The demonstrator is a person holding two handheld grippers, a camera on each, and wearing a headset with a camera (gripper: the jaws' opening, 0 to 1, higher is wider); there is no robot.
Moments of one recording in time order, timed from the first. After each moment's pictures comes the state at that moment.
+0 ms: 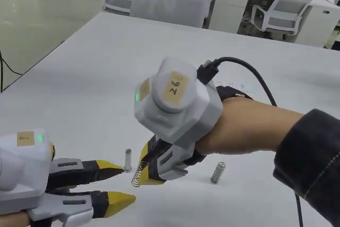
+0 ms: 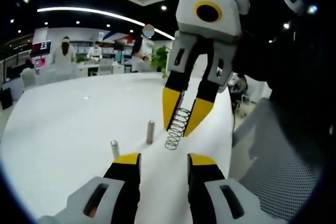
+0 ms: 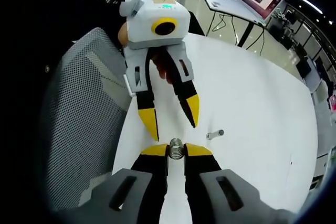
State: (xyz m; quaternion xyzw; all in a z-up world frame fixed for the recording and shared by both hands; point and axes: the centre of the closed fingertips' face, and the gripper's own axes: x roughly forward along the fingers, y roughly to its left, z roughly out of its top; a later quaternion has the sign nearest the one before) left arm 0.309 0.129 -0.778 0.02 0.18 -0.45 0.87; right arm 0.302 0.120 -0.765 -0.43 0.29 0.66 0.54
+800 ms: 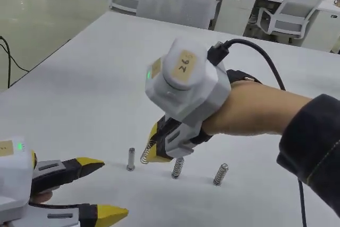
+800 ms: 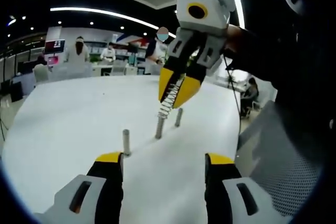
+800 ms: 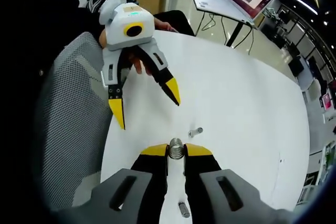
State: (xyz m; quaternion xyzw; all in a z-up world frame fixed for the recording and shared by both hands) left arm 0.302 0.145 -0.782 0.00 0.17 -0.41 0.90; right arm 0.336 0.122 -0.749 -0.44 0.28 0.64 0.56
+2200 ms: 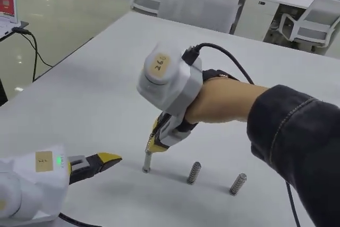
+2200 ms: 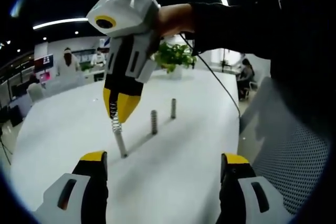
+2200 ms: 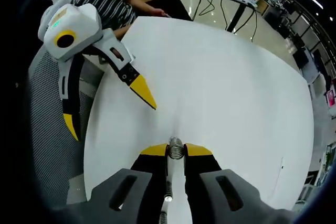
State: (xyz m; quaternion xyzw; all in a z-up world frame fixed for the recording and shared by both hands) left arm 0.296 0.136 -0.794 0.08 0.16 -0.43 0.89; right arm 0.377 0.157 -0.790 -0.47 0.33 0.62 0.54
